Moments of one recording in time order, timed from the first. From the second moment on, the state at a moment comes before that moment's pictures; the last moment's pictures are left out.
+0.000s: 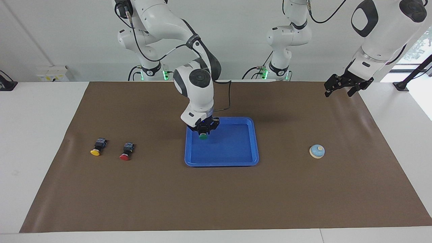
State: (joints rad) left arm 0.01 -0.05 -0.01 -1.72 -0.02 1.60 0.06; right arm 0.46 0.41 0.06 -1.78 -0.01 2.18 0.48
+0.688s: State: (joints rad) left arm 0.01 -0.05 -0.01 -1.72 -0.02 1.60 0.06; right arm 0.45 0.43 0.06 -1.84 -0.01 2.26 0.48
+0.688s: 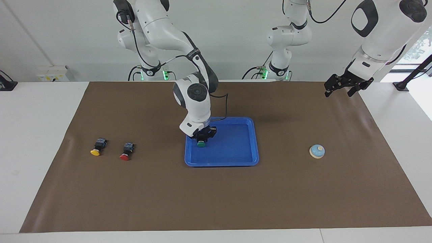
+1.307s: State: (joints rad) left arm 0.01 -0.05 -0.01 -1.72 -0.02 1.60 0.06; right arm 0.41 0.39 0.05 -1.75 -0.01 2.09 0.58
